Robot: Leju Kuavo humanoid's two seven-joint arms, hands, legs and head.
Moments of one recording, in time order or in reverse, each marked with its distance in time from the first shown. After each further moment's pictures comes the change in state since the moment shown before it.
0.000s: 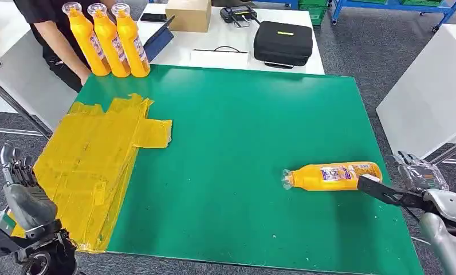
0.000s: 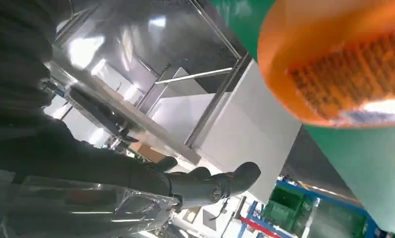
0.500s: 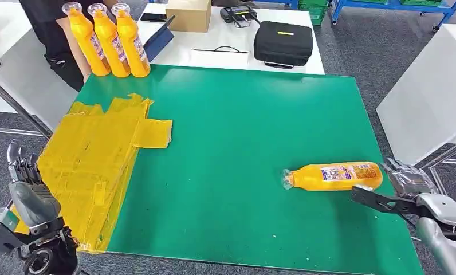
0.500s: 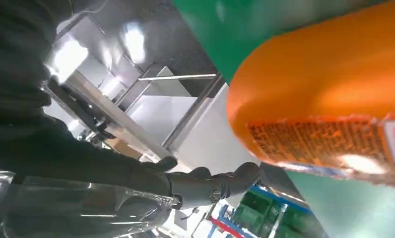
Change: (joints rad) left arm -0.020 0.026 -0.019 0.046 0.041 -0.007 -0.017; right arm 0.007 -0.029 0.079 -0.010 -0.045 0.024 -0.048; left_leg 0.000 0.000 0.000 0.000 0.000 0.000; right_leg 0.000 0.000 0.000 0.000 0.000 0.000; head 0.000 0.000
